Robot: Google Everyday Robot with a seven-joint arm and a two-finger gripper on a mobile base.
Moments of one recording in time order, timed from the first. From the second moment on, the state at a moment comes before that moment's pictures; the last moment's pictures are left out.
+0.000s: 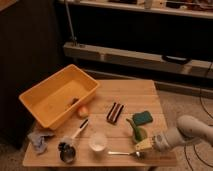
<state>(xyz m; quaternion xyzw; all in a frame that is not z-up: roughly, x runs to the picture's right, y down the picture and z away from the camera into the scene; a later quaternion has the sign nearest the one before) 0.188 0.314 0.727 -0.53 0.02 0.69 0.49</state>
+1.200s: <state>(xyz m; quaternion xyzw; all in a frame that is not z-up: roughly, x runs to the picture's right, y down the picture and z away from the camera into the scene) 0.206 0.266 0.676 -0.52 0.00 0.71 0.46</state>
